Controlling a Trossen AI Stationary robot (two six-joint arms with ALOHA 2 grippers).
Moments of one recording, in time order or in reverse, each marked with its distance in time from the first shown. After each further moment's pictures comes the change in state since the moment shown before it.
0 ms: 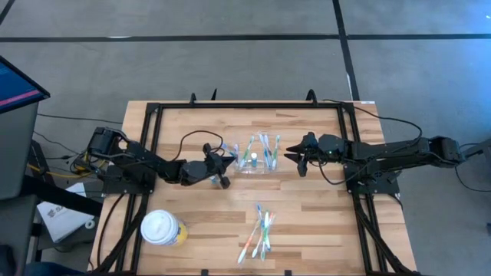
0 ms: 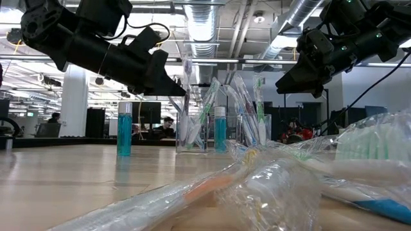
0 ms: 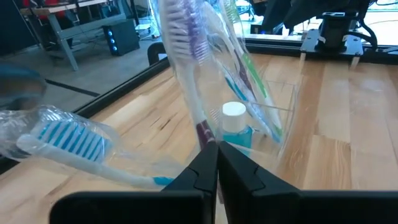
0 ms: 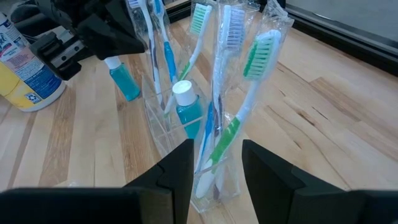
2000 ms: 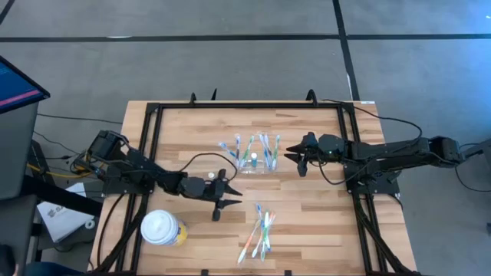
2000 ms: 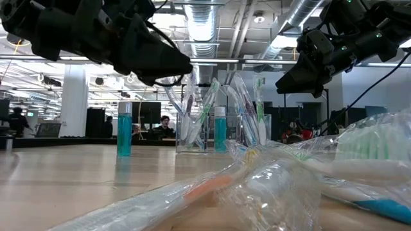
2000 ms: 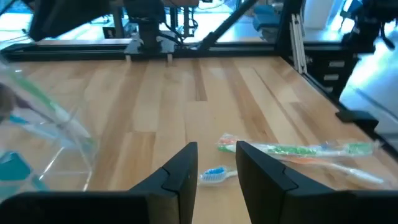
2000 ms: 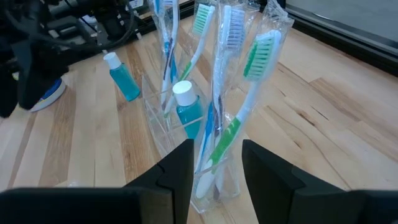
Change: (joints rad) left arm -0.191 0.029 0.063 0.000 0.425 0.031; right arm 0.000 0.000 0.000 0.001 0.000 0.000
